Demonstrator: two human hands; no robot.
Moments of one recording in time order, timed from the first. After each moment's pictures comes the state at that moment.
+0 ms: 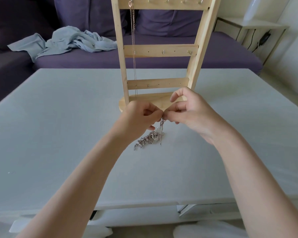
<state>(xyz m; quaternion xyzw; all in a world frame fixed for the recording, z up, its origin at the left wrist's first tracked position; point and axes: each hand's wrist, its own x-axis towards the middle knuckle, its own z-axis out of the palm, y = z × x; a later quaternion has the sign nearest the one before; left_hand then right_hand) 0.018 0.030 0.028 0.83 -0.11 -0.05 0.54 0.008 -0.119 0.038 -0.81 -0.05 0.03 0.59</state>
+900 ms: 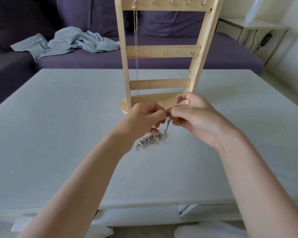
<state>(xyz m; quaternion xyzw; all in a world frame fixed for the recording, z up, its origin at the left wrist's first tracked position) 0.012 0.028 0.032 0.78 -0.10 -0.12 0.61 0.005 -0.114 0.039 -0.70 0.02 0.06 0.71</state>
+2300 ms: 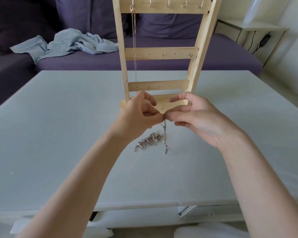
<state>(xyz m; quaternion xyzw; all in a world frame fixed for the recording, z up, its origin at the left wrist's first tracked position) 0.019 0.034 0.030 0.79 -0.15 -0.03 0.60 0.001 -0.122 0.043 -0.73 -0.01 0.07 0.68</state>
